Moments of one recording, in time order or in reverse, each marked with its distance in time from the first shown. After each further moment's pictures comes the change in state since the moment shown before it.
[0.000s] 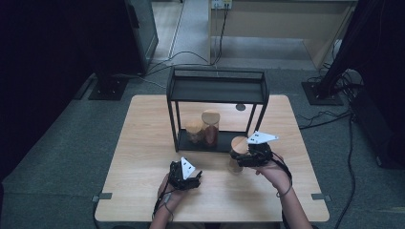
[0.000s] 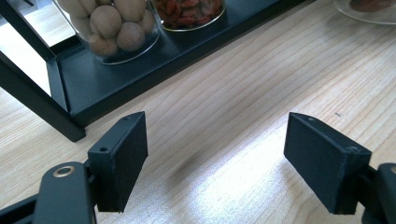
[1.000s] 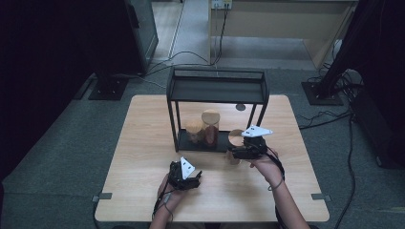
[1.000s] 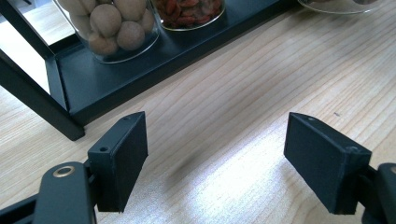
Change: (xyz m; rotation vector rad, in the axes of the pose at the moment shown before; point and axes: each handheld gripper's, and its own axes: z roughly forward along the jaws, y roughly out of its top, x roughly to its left) left arm 0.002 0.000 0.000 0.001 -0.007 -0.009; right arm 0.006 0.012 0.019 -0.015 -0.078 0.040
